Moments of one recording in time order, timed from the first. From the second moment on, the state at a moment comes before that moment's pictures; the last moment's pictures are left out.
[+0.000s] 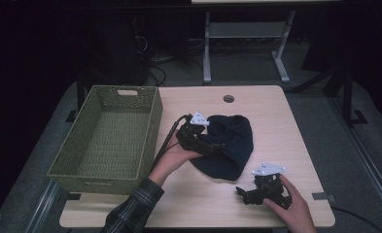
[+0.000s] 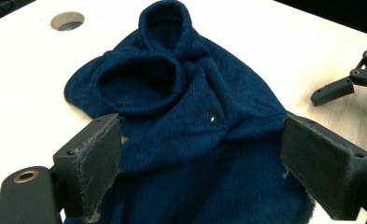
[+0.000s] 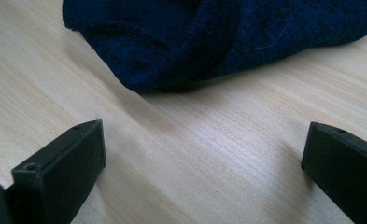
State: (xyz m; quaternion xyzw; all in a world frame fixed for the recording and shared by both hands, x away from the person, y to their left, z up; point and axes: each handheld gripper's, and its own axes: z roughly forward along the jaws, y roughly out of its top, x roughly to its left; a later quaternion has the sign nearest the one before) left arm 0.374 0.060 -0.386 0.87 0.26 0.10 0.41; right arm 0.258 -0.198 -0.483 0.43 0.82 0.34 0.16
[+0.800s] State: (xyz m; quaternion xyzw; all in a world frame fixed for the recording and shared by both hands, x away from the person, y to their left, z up) left arm 0.322 0.092 -0.420 0.86 0.29 0.11 0.41; right arm 0.258 -0.198 -0.483 0.43 0.82 0.34 0.16
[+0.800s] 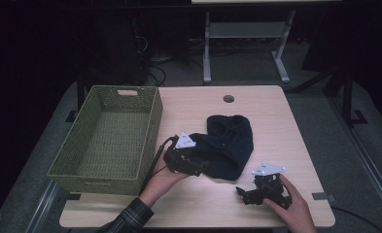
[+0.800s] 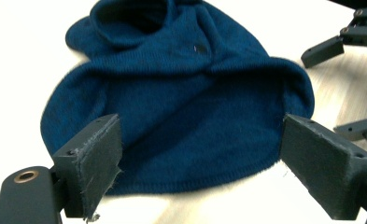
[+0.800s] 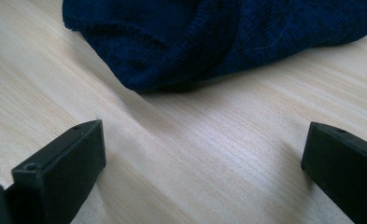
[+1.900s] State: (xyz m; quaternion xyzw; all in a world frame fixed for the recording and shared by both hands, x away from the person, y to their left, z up) left arm 0.284 0.099 -0.477 0.87 0.30 0.13 0.37; right arm 0.258 -0.198 -0.483 0.43 0.82 0.34 0.16
